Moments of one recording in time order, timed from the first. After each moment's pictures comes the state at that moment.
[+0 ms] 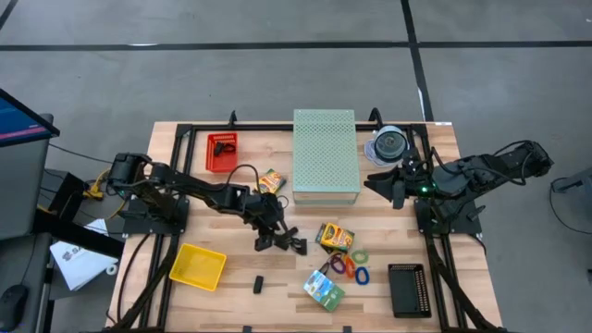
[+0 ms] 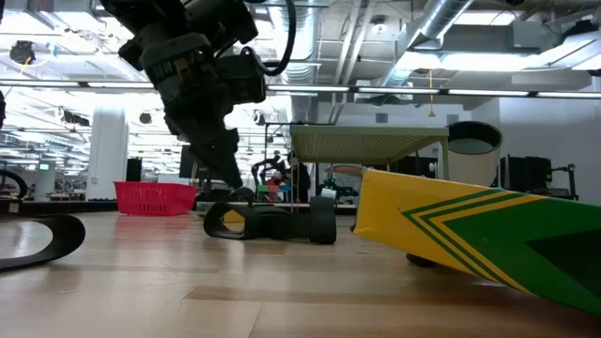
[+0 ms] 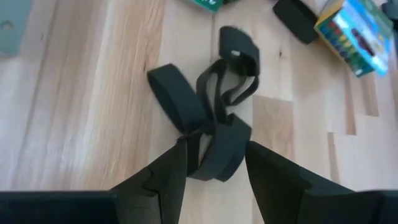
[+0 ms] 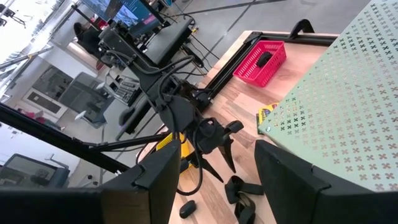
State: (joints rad) left arm -0.09 1.62 0.83 -0.13 0.18 -0.28; right arm 0.39 0.85 1.04 -0.55 0.60 0.96
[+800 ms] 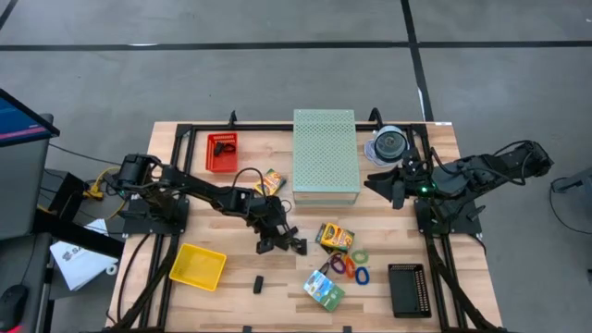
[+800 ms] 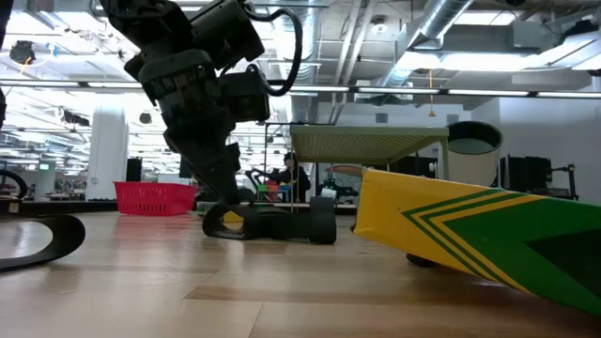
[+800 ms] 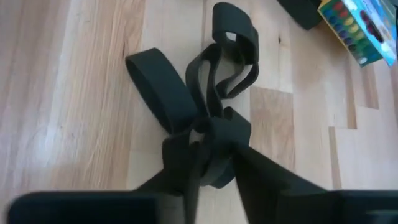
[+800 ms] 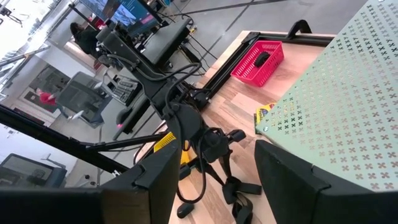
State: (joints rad) left arm -0.09 1.69 0.83 -0.08 0.25 -0.30; right arm 0.39 0.85 1.04 -0.55 0.61 0.96
